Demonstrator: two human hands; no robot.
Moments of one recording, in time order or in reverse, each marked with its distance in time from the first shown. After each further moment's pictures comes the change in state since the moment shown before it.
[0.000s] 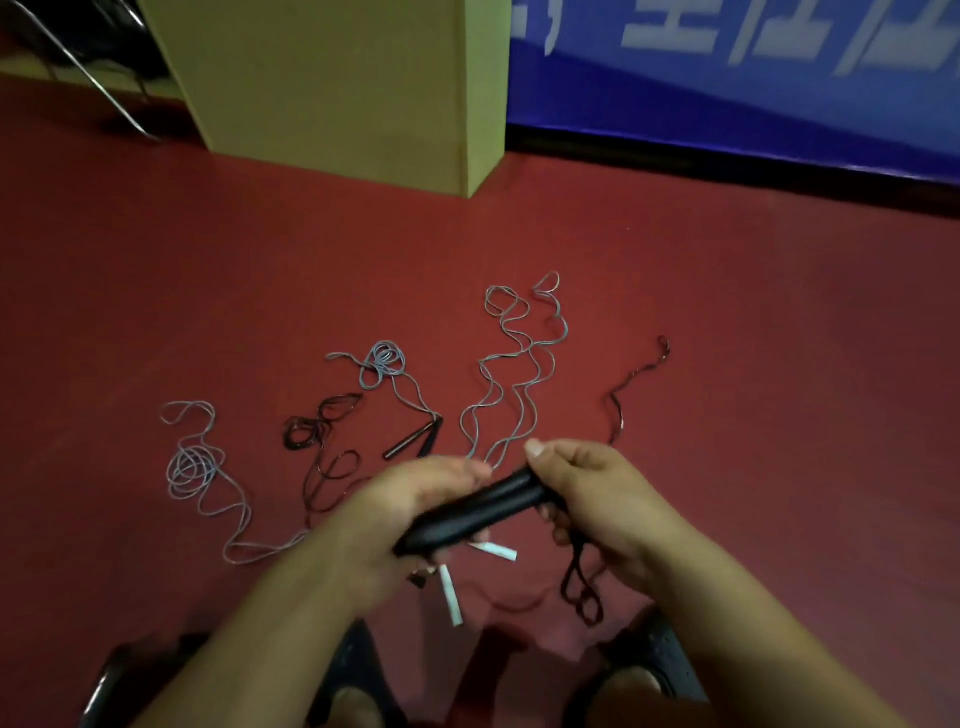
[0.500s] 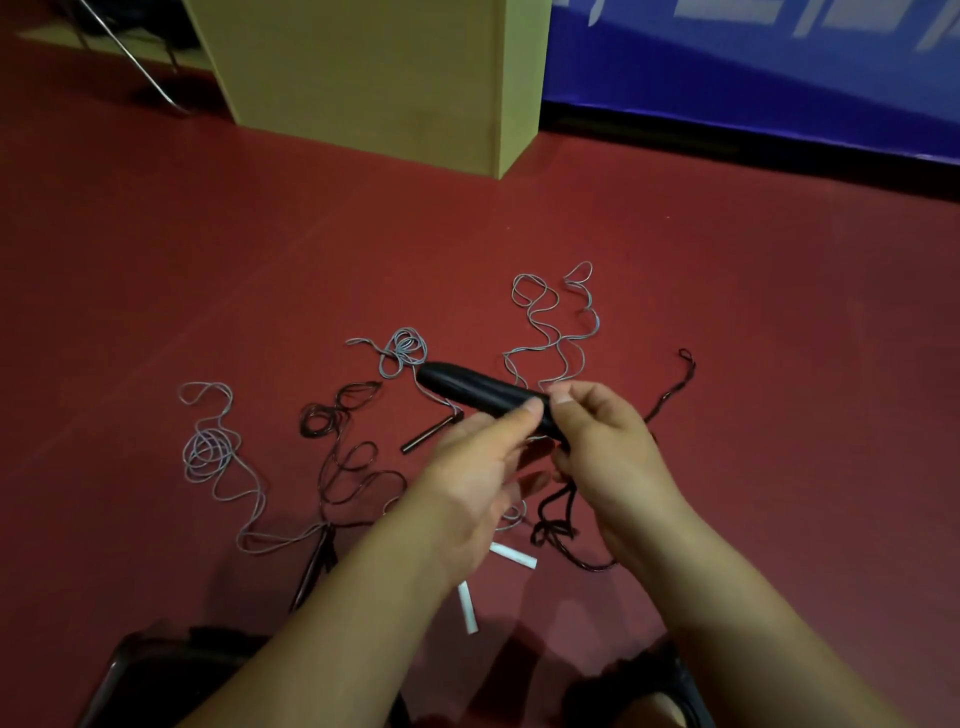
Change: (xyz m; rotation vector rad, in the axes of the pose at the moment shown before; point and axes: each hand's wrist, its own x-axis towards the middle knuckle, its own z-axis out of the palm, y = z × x) left_hand 0.052 0.011 0.027 -0.217 0.089 0.142; right_hand 0.053 -0.021 0.029 0.086 0.252 -0.085
